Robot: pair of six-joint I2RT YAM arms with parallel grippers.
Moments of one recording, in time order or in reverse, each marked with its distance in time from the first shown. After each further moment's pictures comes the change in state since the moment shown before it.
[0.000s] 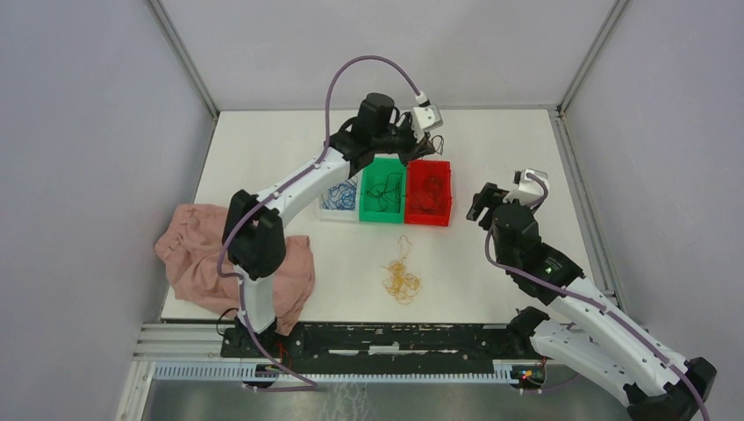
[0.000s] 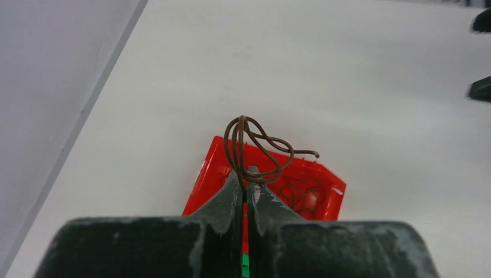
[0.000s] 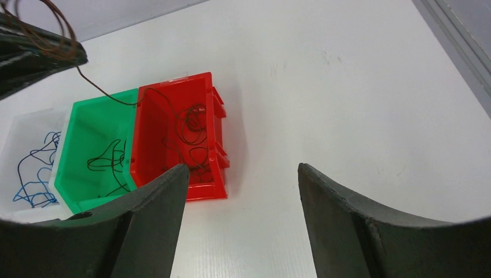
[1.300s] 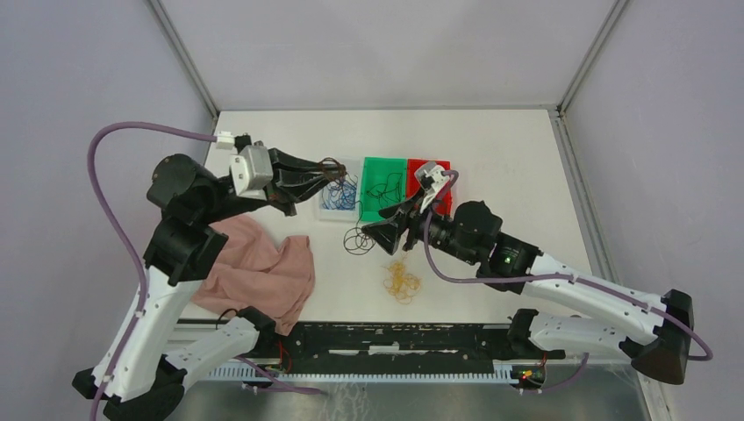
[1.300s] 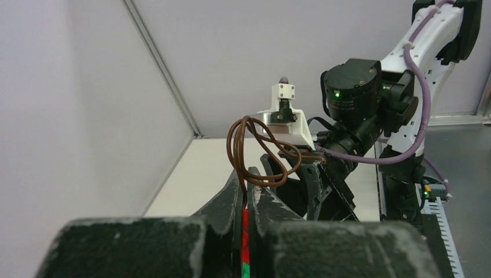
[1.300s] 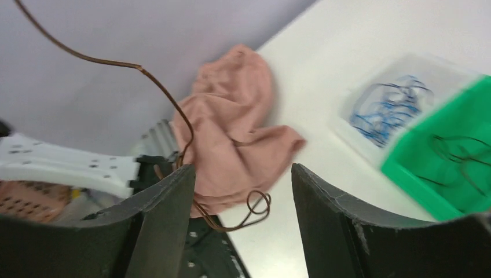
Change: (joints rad) left arm 0.117 -1.011 -0.322 -0.069 0.150 -0.221; right arm 0.367 0.284 0.174 0.461 -0.779 -0.042
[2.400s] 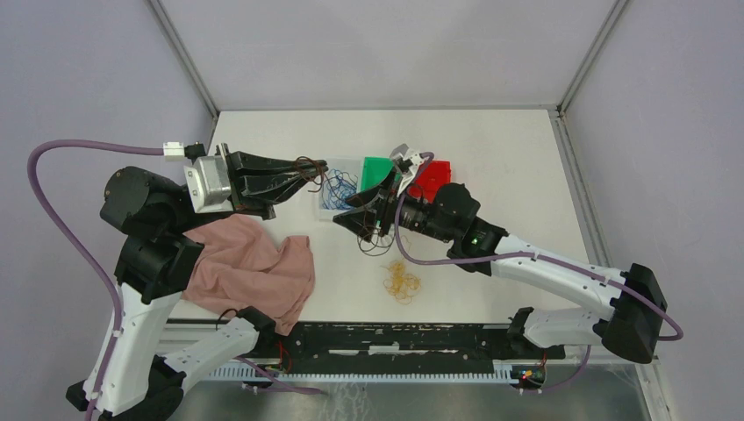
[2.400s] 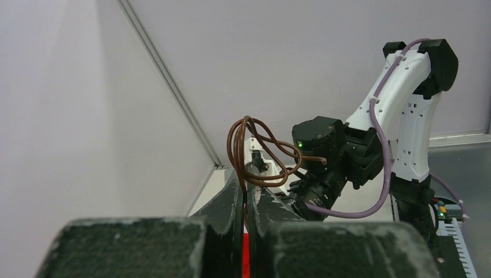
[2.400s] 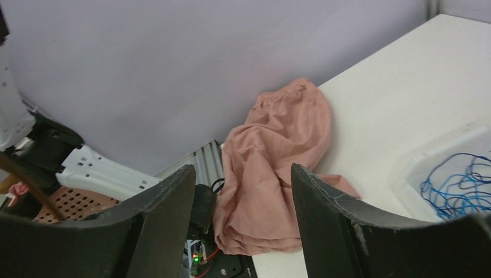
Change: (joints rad) left arm 0.000 -0.012 0.120 -0.012 -0.001 -0.002; right arm -0.055 0.218 0.089 0.257 -0.190 0.039
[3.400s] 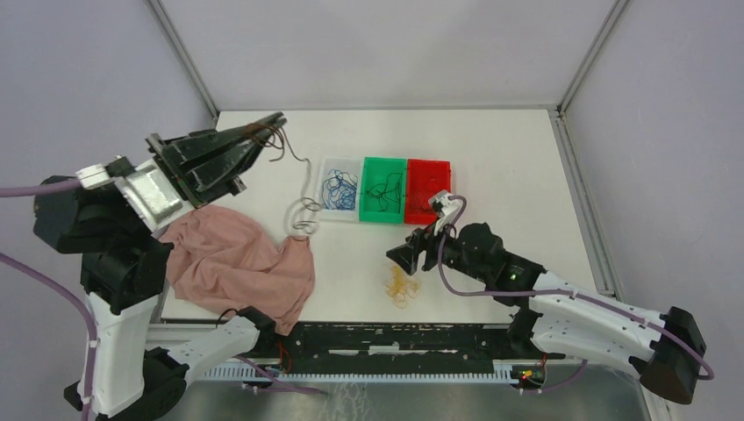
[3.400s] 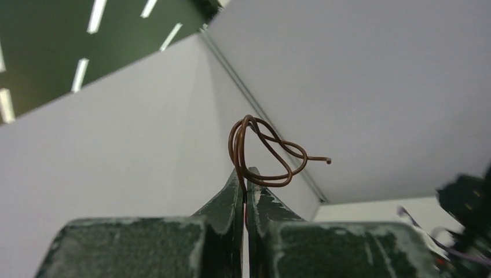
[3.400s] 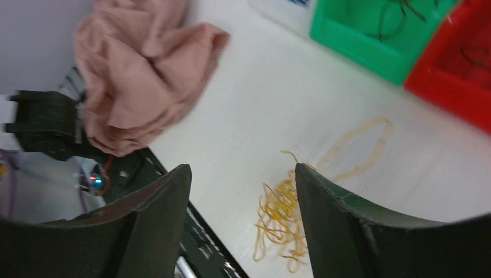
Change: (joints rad) left arm 0.000 0.078 0.289 0.034 -0.187 0.254; right arm -0.021 -0.363 -0.453 -0.344 0.253 0.023
